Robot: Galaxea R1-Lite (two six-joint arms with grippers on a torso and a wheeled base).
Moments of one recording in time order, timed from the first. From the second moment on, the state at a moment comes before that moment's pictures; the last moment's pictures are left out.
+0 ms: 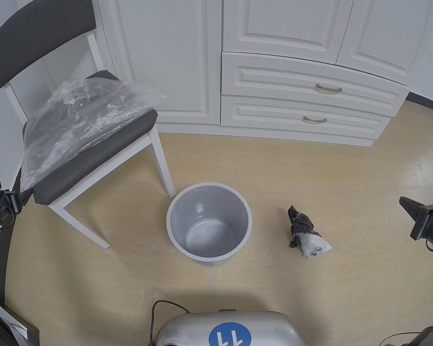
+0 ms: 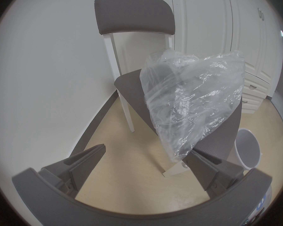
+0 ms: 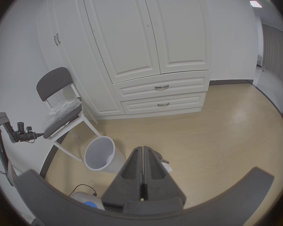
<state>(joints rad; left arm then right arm) 0.63 1.81 -0.62 -0.89 -0.44 0.16 0.12 1.07 -0.32 -0.58 0.04 0.16</state>
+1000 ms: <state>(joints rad) 0.63 1.78 -0.73 -0.88 -0.54 -0.20 0.14 1.07 -0.32 -0.58 0.04 0.16</state>
